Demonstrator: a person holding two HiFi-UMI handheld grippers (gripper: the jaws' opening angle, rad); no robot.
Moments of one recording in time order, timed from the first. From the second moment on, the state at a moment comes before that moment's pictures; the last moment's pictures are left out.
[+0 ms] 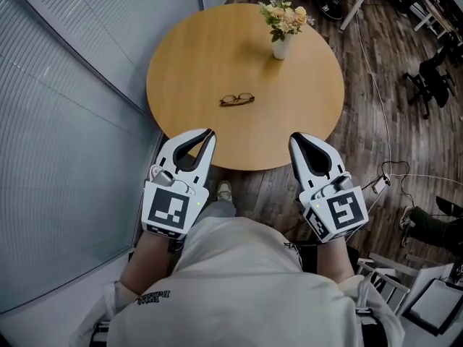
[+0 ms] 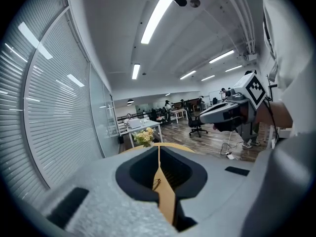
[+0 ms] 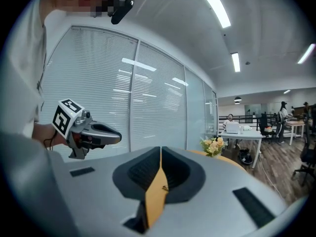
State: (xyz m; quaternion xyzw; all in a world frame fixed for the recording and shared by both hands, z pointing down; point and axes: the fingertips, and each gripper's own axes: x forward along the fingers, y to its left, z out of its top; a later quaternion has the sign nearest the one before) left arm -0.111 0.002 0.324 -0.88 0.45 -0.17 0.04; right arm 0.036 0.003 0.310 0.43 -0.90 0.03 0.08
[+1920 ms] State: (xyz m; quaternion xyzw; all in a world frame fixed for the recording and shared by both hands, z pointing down) left arm -0.124 -0.142 0.369 -0.87 0.44 -0.23 0.01; right arm 0.020 -0.130 0.342 0.41 -0.90 0.09 0.11
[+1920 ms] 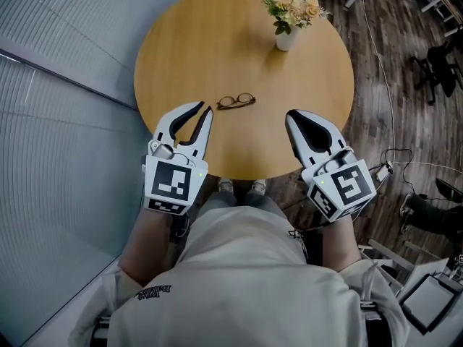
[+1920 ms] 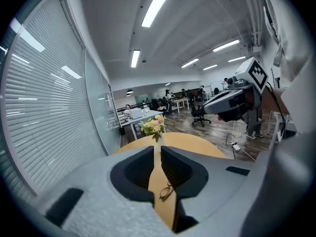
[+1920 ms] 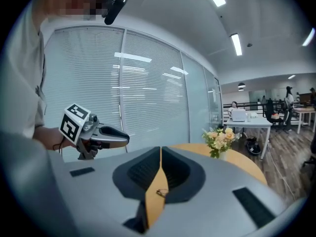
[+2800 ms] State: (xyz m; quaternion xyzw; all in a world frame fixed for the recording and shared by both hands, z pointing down) left arm -0.099 -0.221 0.529 -0.80 0.38 -0.46 0.10; right arm 0.026 -0.197 0.424 0.42 -0.89 0.11 0.15
